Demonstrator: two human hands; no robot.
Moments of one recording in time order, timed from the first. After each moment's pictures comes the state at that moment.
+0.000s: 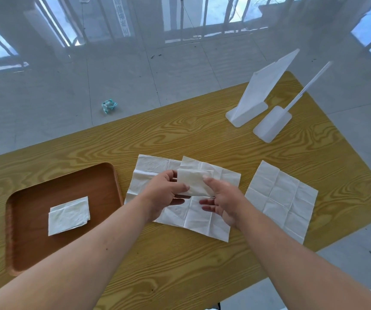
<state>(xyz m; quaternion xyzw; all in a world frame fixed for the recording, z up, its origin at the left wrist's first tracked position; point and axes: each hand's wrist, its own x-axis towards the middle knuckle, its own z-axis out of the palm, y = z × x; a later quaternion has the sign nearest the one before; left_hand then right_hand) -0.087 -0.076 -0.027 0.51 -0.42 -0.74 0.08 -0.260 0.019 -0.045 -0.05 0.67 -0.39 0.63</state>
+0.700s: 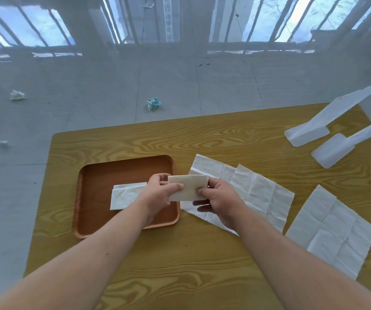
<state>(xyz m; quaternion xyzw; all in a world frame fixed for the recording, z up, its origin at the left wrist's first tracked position) 0.073 -0.092 -0.030 0.62 -0.37 -0.67 0.19 -0.120 -0.043 -0.027 -0.24 0.63 -0.34 0.65</state>
